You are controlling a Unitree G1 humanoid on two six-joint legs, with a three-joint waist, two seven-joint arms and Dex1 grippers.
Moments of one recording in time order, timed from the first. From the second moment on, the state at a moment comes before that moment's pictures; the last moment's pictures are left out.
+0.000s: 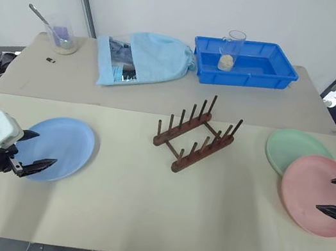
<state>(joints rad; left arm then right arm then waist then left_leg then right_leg) 0.28 0.99 0.60 -0.34 -0.41 0.53 -0.96 0.04 -1.29 -0.52 0.11 0.37 0.35 1.45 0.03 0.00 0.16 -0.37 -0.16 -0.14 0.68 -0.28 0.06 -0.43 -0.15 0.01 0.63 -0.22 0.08</state>
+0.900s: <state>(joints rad) 0.22 0.90 0.52 -0.33 -0.43 0.46 -0.98 0.08 -1.25 -0.54 0.00 0.38 0.37 1.42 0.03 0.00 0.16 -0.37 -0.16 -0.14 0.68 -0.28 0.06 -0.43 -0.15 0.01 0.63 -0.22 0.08</state>
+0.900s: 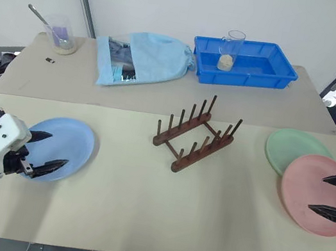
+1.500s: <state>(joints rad) 0.03 0.66 0.07 -0.47 -0.40 0.50 -0.81 0.10 -1.16 -0.60 -0.39 0.57 0.64 1.34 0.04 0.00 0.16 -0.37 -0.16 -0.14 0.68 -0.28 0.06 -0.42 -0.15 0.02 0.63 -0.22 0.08</state>
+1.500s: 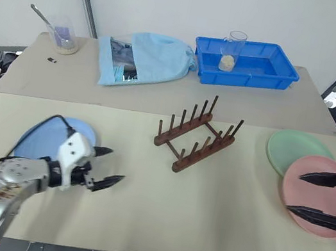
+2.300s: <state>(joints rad) -0.22 0.09 -0.33 0.02 -0.05 0.18 -0.47 0.05 -1.08 -0.53 -0.72 0.93 0.87 1.01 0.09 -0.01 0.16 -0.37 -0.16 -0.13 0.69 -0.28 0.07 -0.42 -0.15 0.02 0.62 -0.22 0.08</state>
